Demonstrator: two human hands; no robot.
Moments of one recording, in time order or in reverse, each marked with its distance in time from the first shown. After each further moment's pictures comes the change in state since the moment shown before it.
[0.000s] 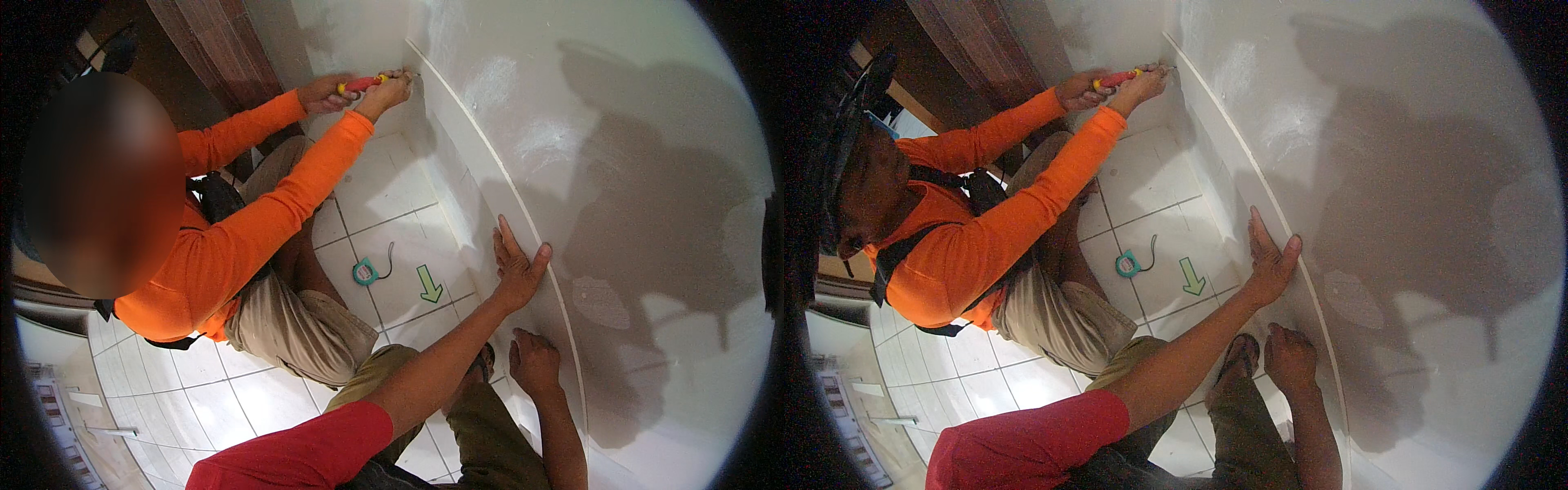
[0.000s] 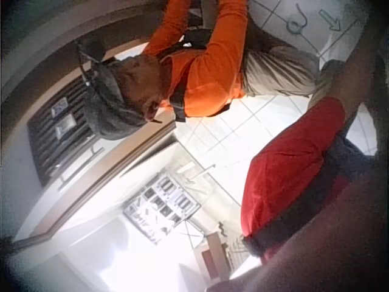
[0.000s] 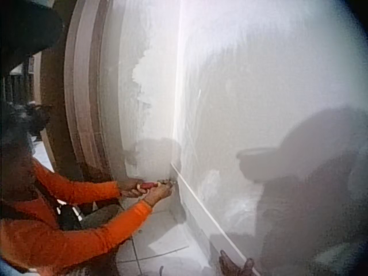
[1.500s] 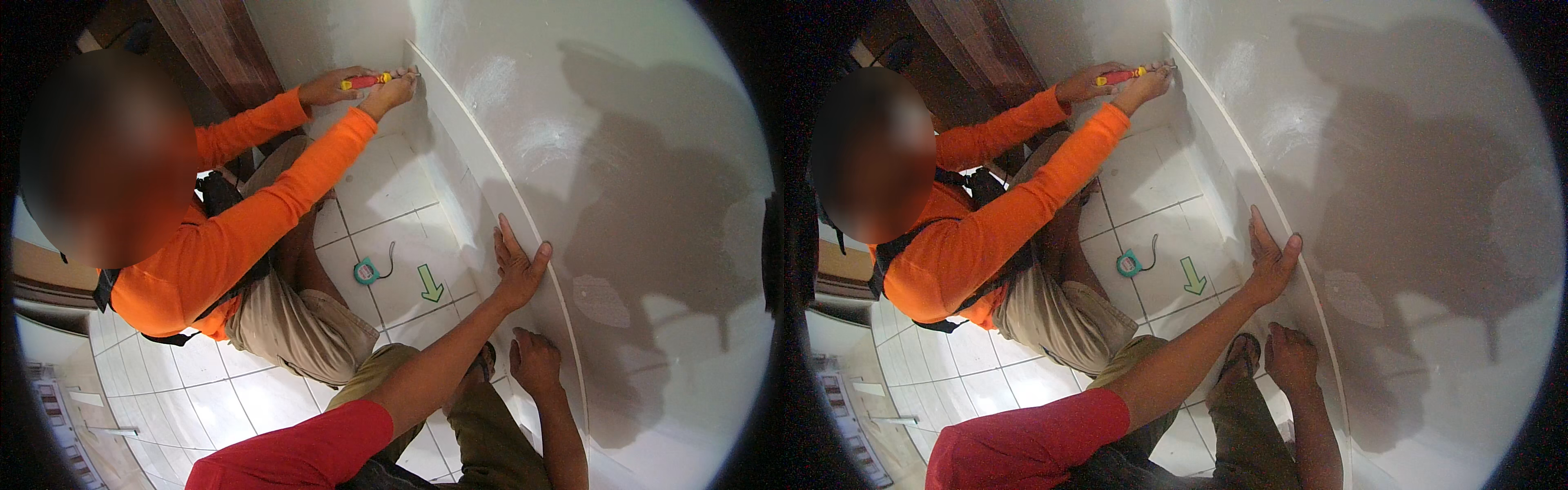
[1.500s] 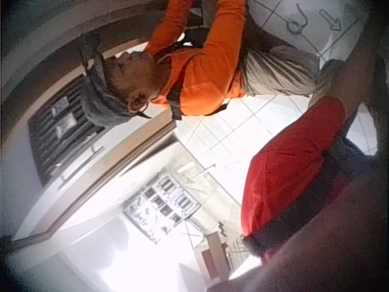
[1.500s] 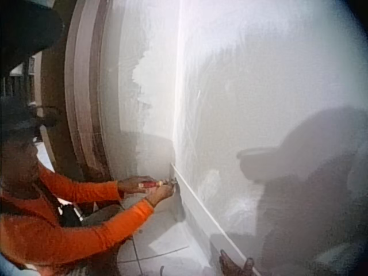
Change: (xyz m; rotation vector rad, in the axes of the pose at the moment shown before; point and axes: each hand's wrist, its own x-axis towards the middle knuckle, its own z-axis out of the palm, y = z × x) left_hand -0.003 0.002 -0.001 -0.011 -0.007 -0.006; right_hand -0.002 -0.002 0.000 0.023 0.001 0.013
